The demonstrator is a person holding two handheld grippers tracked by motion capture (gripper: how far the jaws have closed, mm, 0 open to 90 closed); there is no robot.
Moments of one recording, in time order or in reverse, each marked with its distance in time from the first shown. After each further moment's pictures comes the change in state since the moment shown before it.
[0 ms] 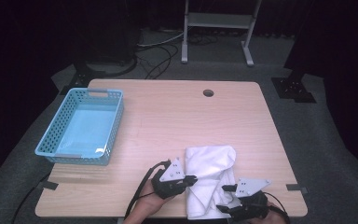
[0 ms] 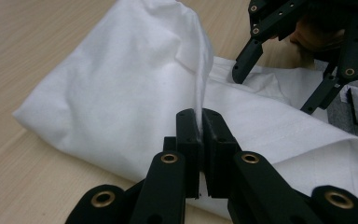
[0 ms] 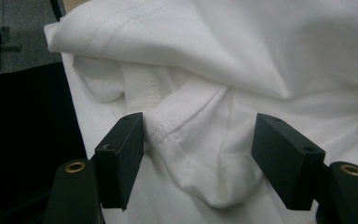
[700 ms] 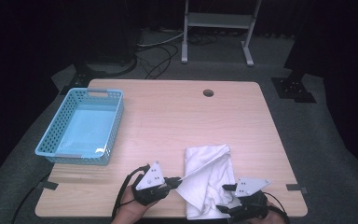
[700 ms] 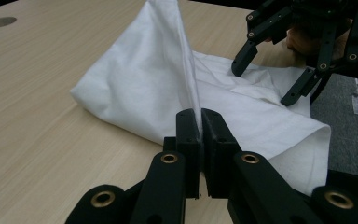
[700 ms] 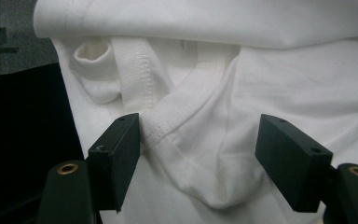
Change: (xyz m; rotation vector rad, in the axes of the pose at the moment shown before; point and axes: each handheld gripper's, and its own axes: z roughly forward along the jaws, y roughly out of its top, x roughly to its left) left arm -0.006 -0.014 -0.052 -0.054 0.068 -0.016; right arm 0.000 0.000 0.000 0.002 -0.009 0.010
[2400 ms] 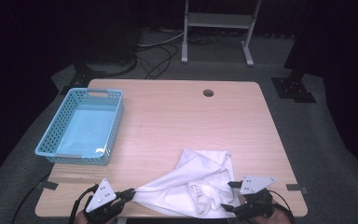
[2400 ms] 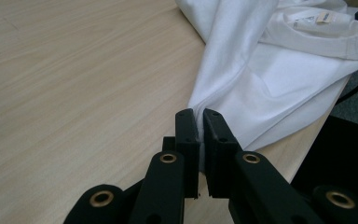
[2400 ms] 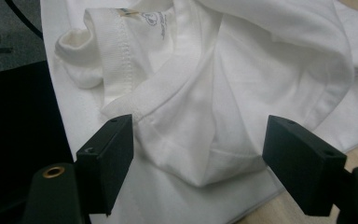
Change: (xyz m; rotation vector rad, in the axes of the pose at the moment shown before) left arm 0.000 -0.077 -0.091 0.081 0.256 -0.163; right arm -0.009 -0.005 -0.010 0.003 -0.016 0.012
